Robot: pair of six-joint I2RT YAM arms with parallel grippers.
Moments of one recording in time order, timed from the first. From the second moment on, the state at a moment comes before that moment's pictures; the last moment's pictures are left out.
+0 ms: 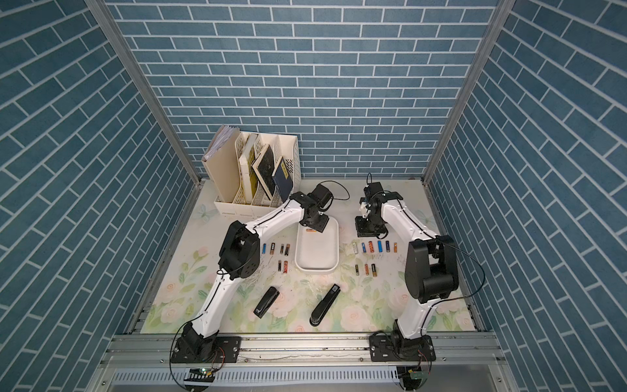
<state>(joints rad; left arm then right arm) -0.71 2.41 2.16 -0.94 -0.14 -0.19 0.27 1.77 1.42 -1.00 -0.18 0.10</state>
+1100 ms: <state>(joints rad) -0.71 2.41 2.05 -0.89 -0.17 -0.17 0.27 1.77 1.40 -1.00 -0.18 0.10</state>
